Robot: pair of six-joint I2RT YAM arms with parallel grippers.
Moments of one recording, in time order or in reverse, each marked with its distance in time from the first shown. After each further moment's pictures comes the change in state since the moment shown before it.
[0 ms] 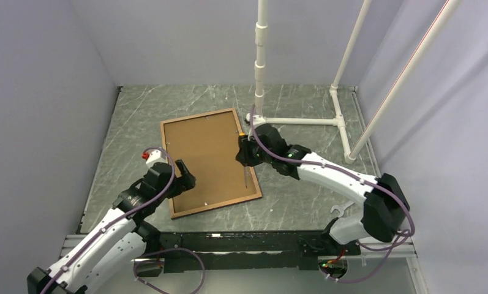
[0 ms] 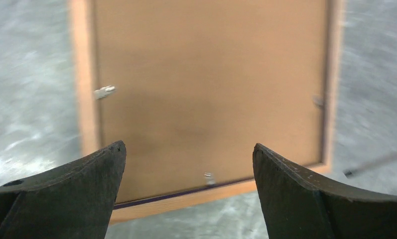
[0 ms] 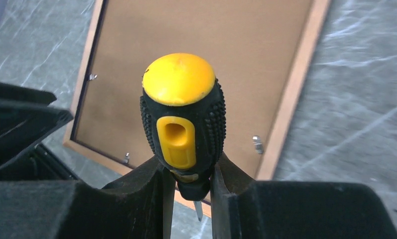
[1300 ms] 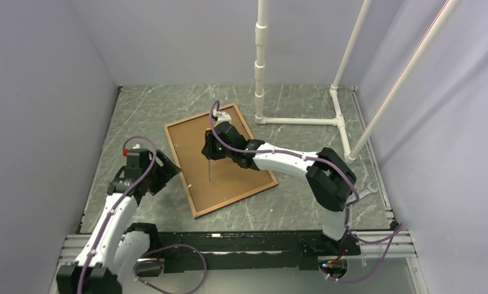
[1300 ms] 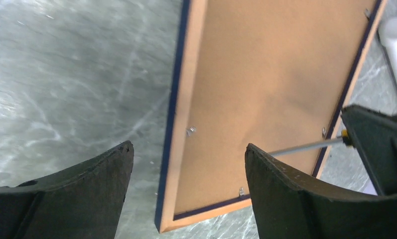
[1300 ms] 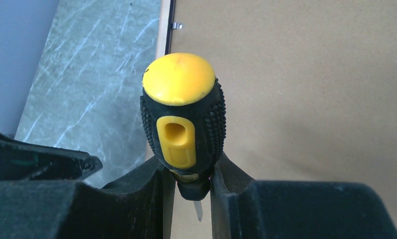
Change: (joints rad) left arm 0.467 0.155 0.046 -0.034 0.300 0.000; right arm 0.126 0.475 0.315 0.211 0.060 0.158
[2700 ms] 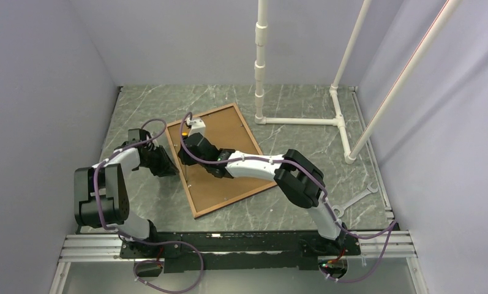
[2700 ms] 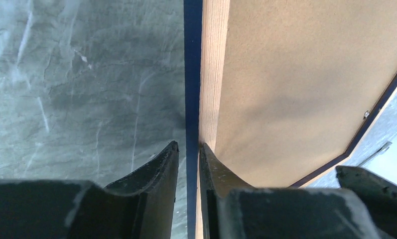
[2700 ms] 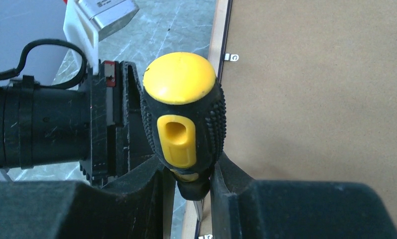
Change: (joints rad) left arm 0.264 0.737 0.206 0.177 0.384 0.423; right arm 0.138 0.286 0.250 0.130 0.176 0.012
